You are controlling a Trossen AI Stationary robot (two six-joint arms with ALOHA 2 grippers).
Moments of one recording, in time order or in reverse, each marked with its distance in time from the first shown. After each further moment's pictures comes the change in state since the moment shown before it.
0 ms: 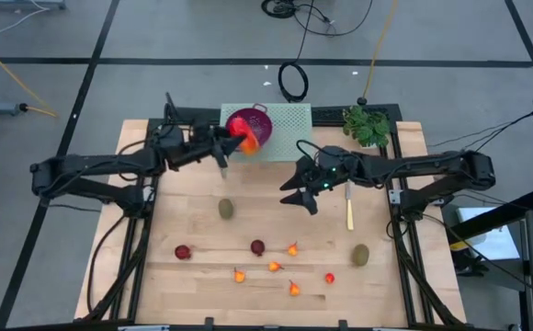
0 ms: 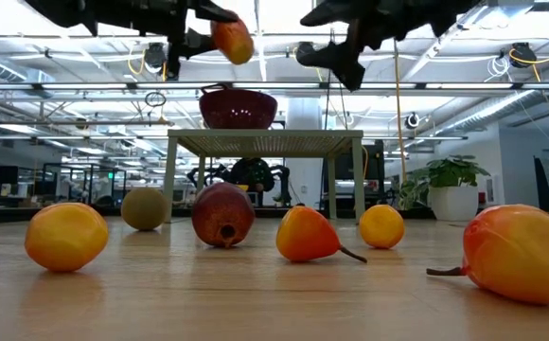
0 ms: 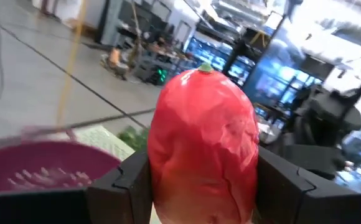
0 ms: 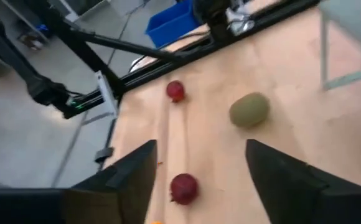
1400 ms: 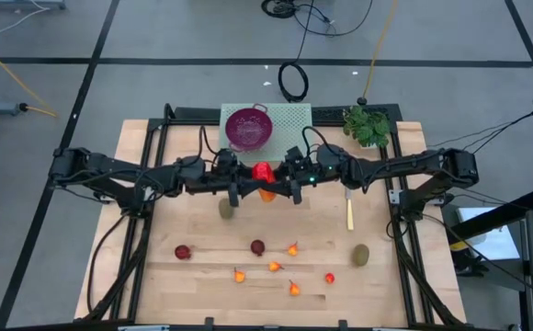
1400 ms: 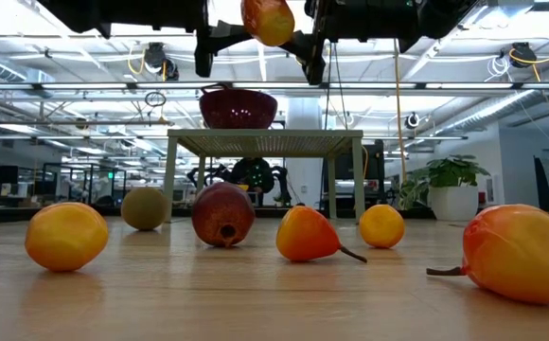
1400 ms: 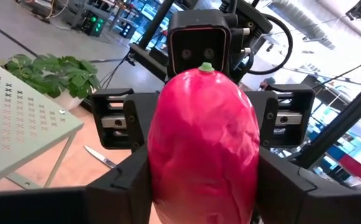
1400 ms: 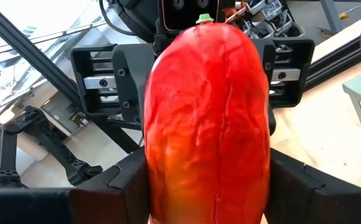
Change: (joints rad) left arm -0.281 0.226 0.002 0.199 0.040 -0.176; right arm -0.008 0.169 0.001 0.510 0.019 0.238
